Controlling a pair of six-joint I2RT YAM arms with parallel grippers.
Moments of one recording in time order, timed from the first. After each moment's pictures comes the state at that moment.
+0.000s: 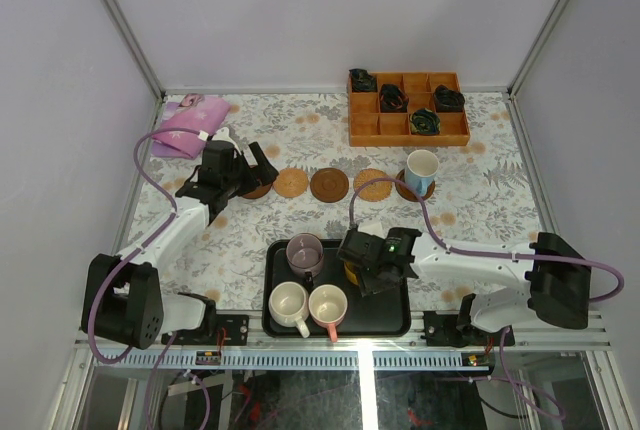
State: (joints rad) left arm -0.22 1.28 0.78 -0.14 0.07 -0.60; right arm 1.20 1.37 0.87 -0.87 0.18 0.86
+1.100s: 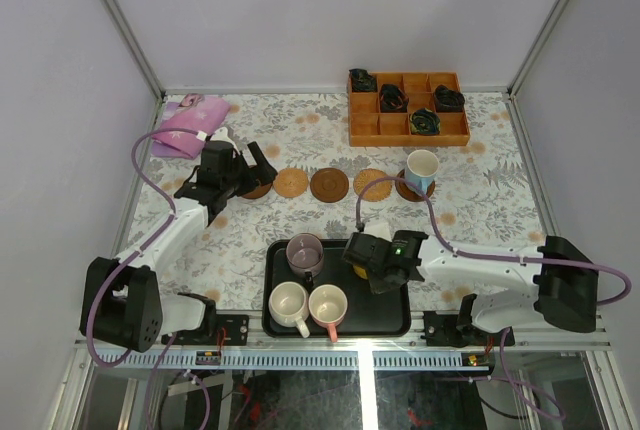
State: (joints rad) left arm -0.22 1.26 0.78 -0.16 0.06 -0.60; right arm 1.20 1.34 0.83 -0.85 0.23 0.88
